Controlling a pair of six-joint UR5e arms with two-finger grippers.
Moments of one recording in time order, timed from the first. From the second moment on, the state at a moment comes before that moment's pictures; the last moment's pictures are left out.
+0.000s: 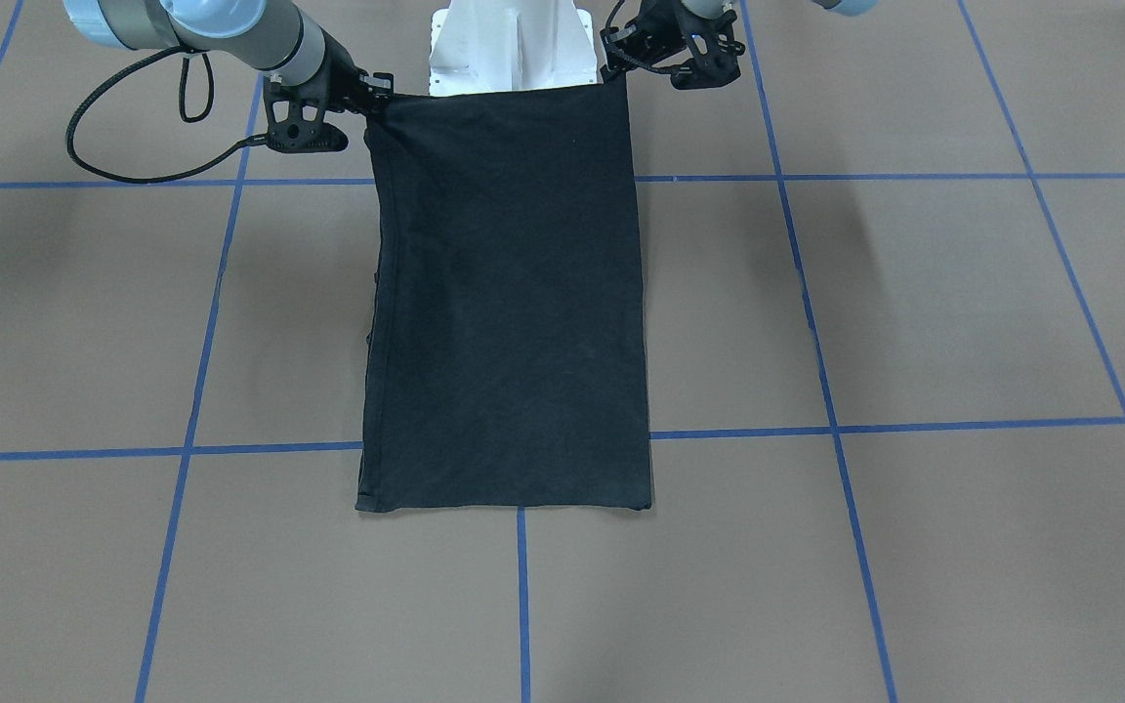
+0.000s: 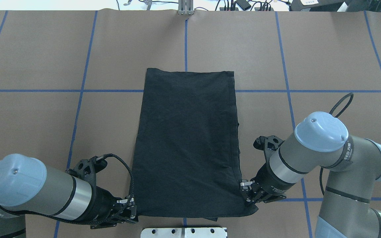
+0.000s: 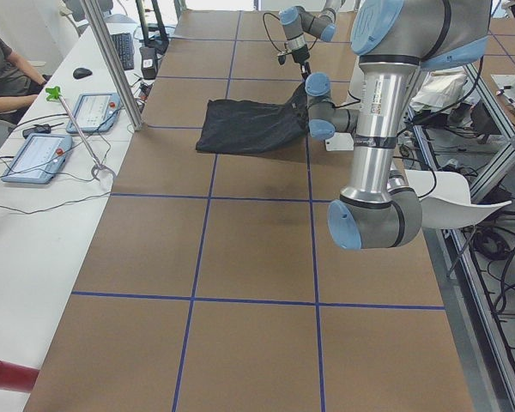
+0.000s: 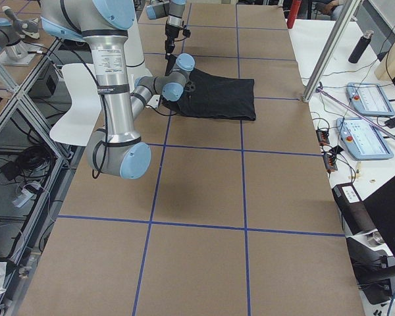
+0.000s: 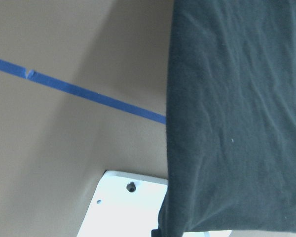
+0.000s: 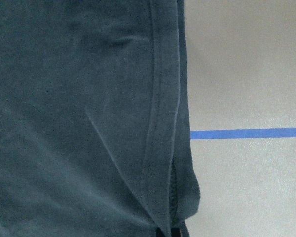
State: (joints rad) left arm -0.26 -1.75 -2.17 -2.04 -2.04 -1.91; right arm 0.44 -1.37 2.07 -1.36 2.31 1.47
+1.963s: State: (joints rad) left arm -0.77 -2.11 -1.58 -2.20 -2.11 -1.81; right arm 0.86 -0.91 1.49 -1.36 2.41 1.47
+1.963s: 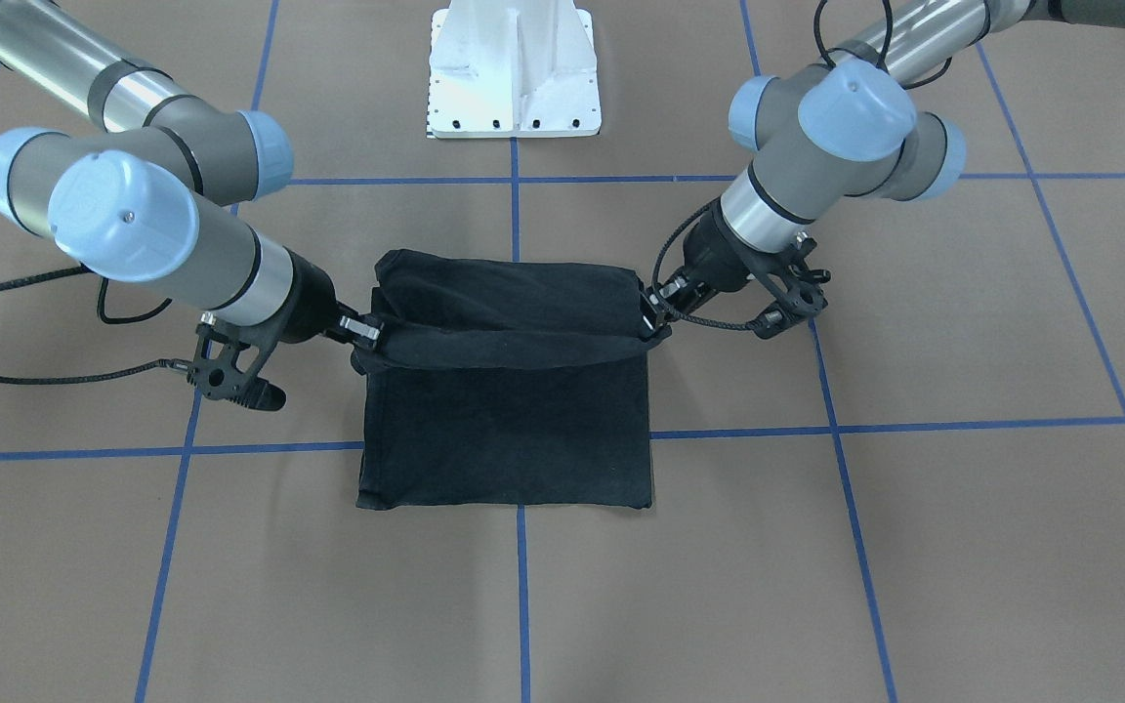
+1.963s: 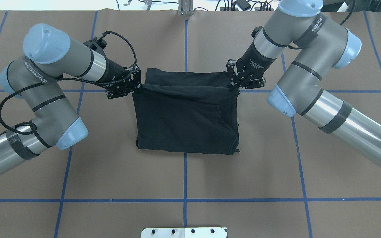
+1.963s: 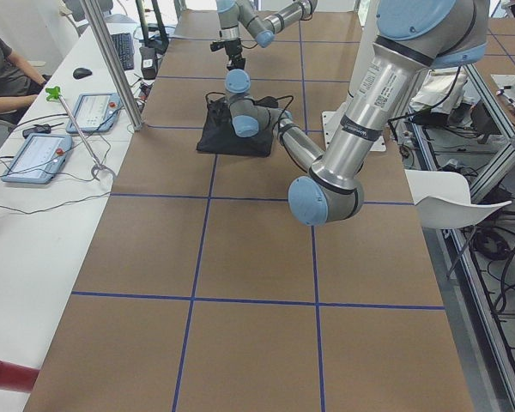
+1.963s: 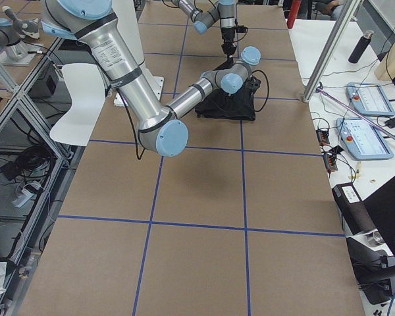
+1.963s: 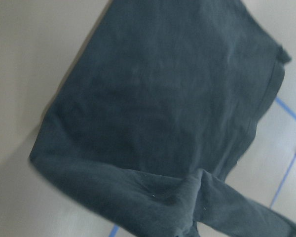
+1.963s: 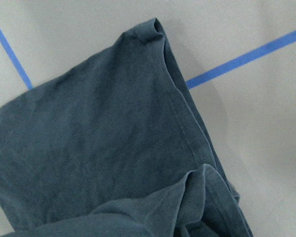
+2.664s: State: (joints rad) left arm -0.79 -2.22 -1.38 -2.30 -2.11 -1.82; right arm 0.89 -0.83 1.35 -1.36 2.38 1.47
